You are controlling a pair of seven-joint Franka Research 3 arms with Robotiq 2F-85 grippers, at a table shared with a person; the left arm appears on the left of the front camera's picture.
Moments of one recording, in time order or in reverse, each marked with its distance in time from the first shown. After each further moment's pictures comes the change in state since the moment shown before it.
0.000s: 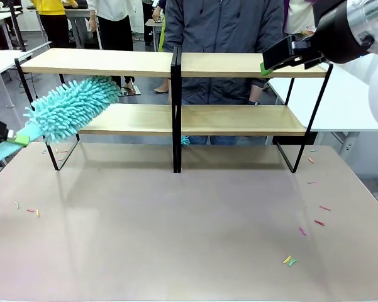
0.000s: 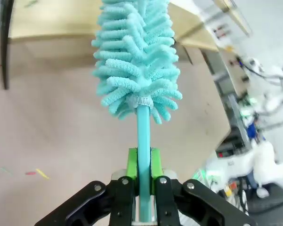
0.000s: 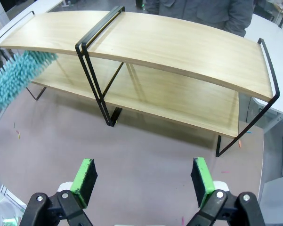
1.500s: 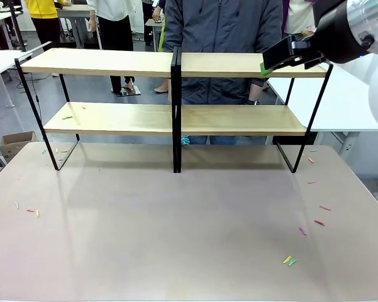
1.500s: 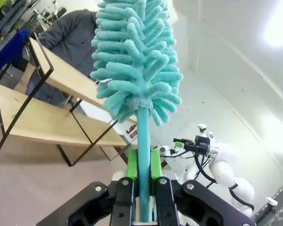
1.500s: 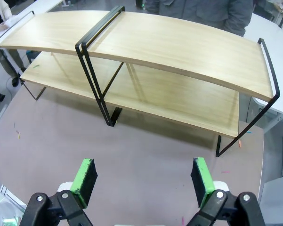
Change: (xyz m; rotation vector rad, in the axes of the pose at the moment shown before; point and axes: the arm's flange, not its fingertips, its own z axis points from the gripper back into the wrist) left arm -0.046 0.046 0.163 -0.490 -0.605 0.002; right arm 0.000 0.000 0.000 0.000 0.000 0.000
